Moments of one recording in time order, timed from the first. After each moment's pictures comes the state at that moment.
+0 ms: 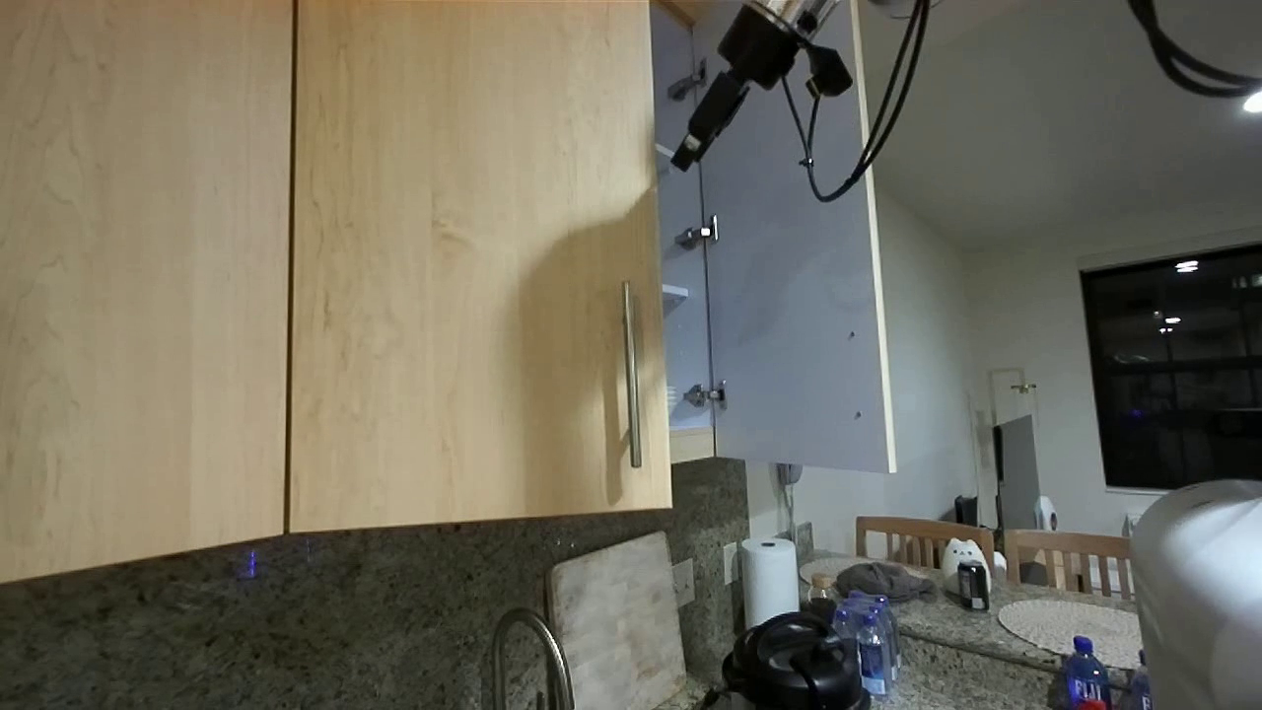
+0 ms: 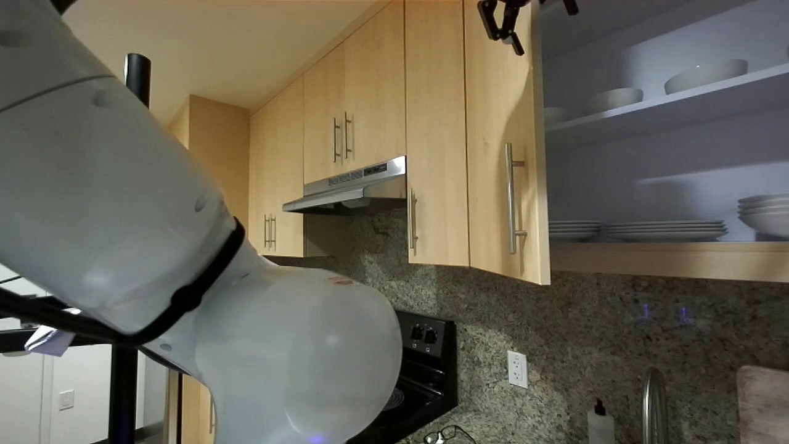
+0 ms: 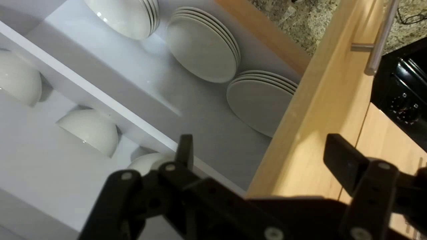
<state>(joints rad) 0.17 -0.79 -0.17 -1.95 -0.10 2.07 -0.71</state>
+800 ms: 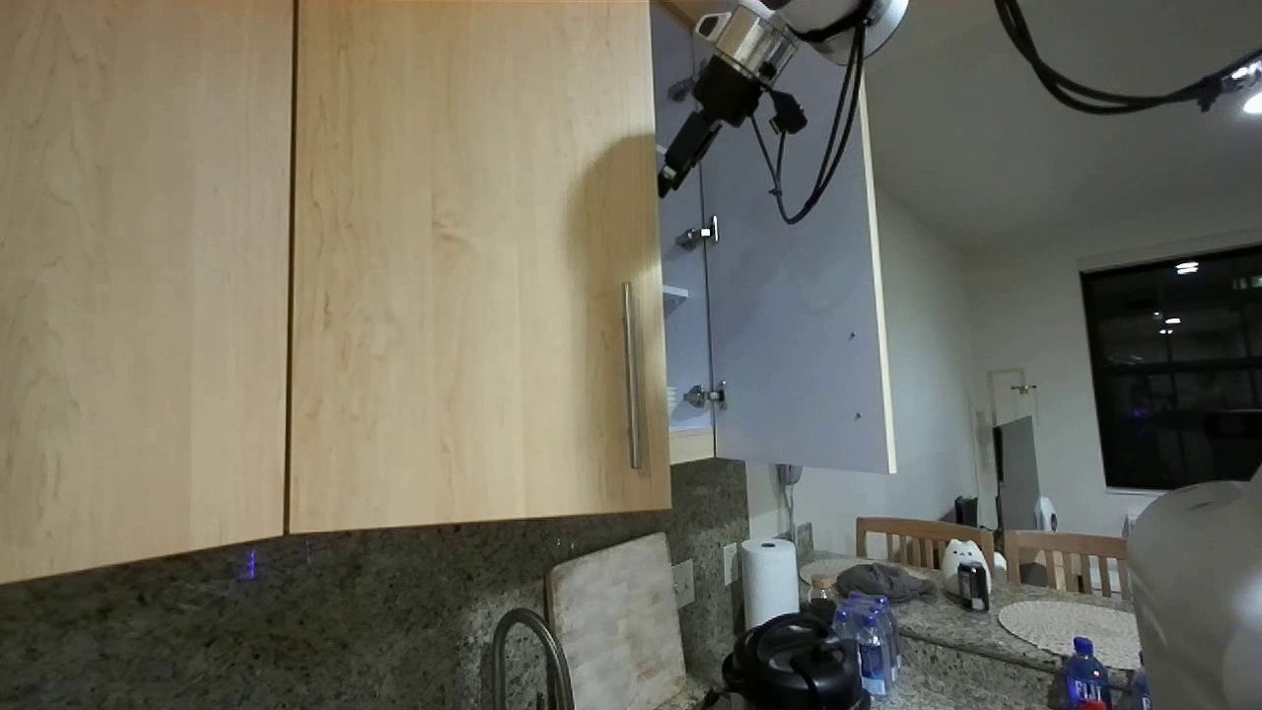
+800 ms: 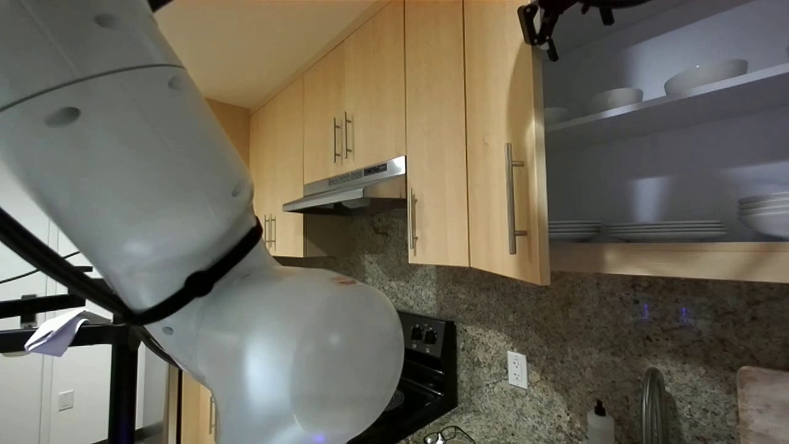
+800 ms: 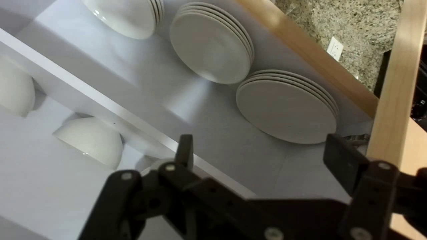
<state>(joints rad) 0.20 -0.61 -0.26 -1.82 -0.02 2.09 -0.80</state>
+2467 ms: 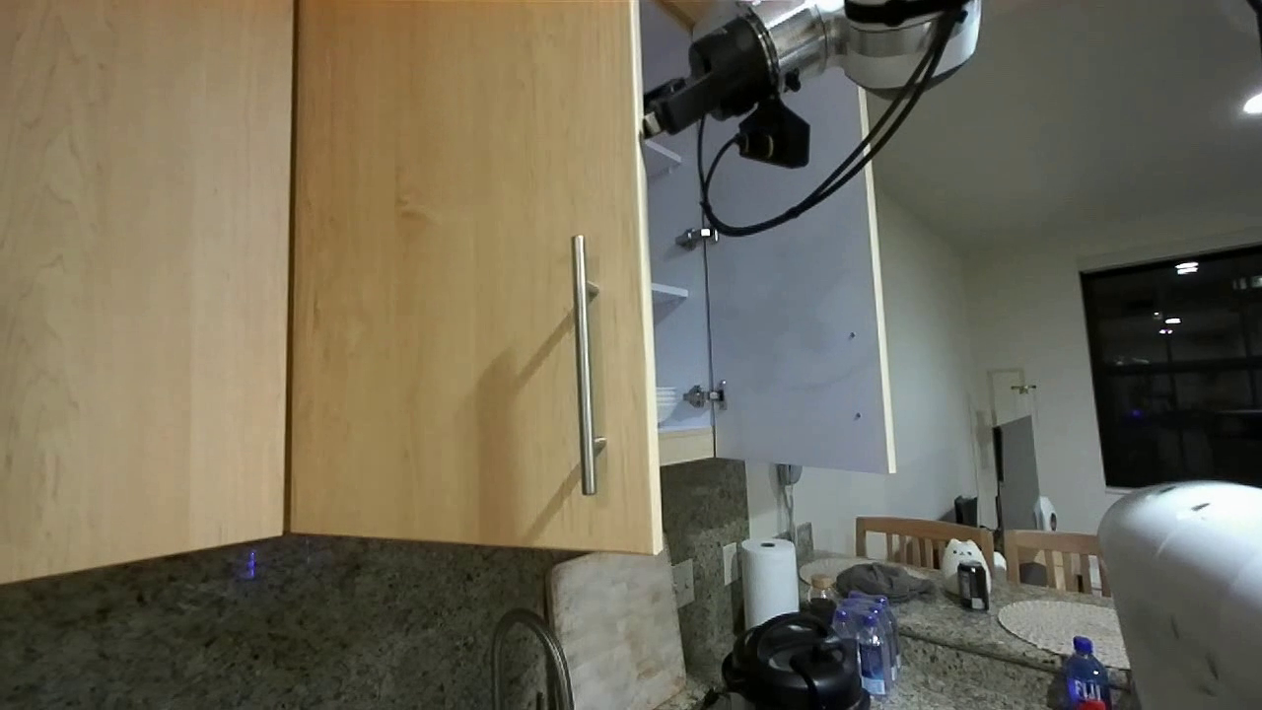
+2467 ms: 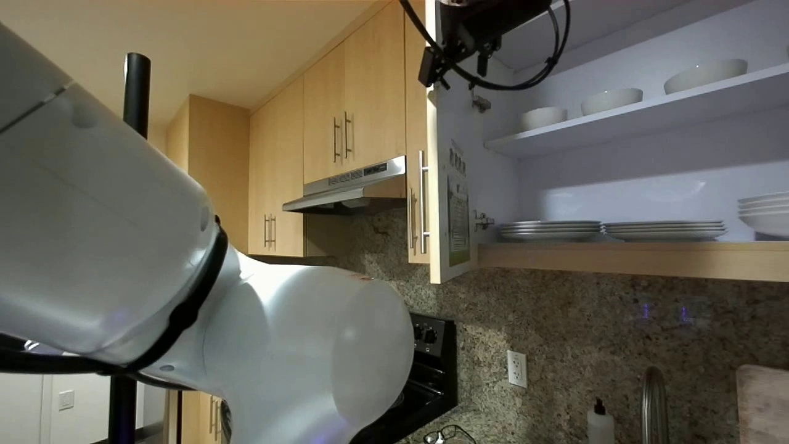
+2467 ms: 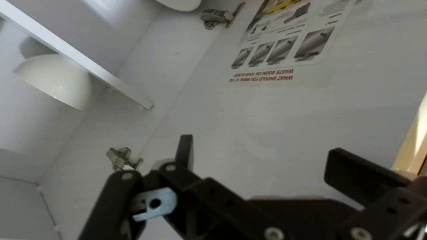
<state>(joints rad) 0.40 -0.96 -0.20 -2.26 0.44 2.30 -1.25</state>
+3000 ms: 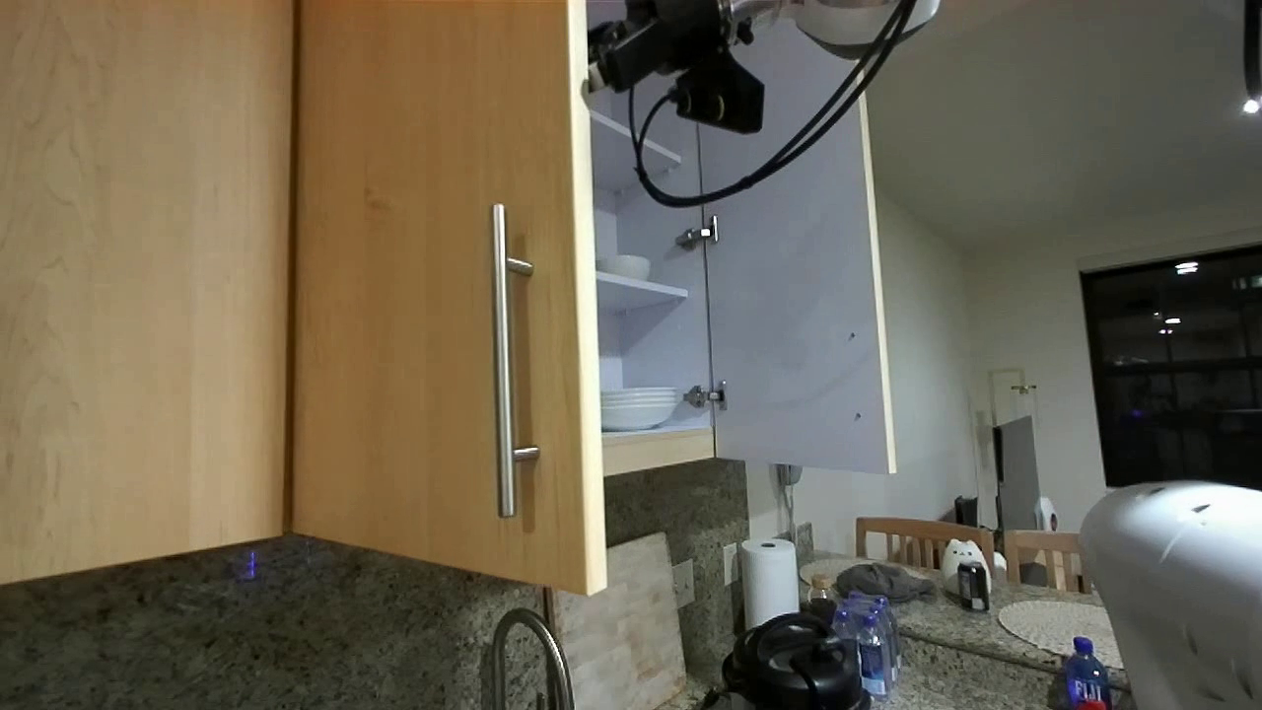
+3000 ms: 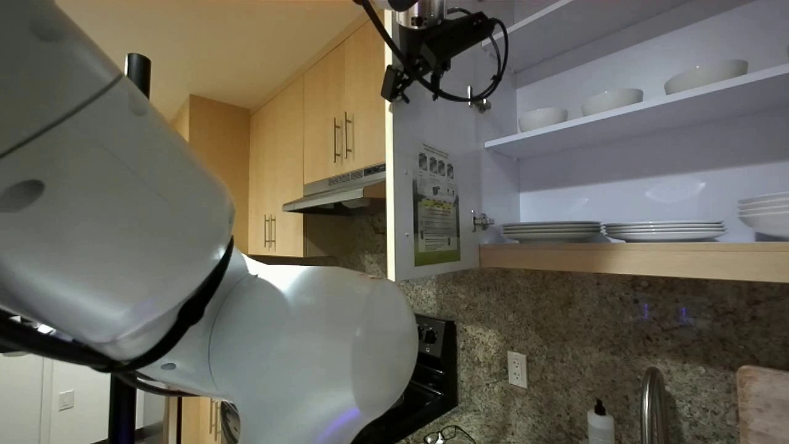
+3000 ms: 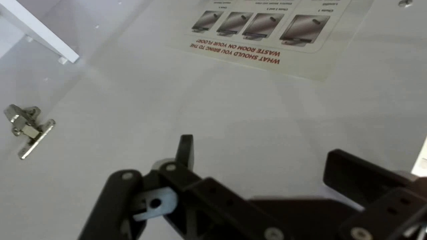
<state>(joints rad) 0.51 -0.91 -0.10 -2.22 0.42 2.28 -1.27</state>
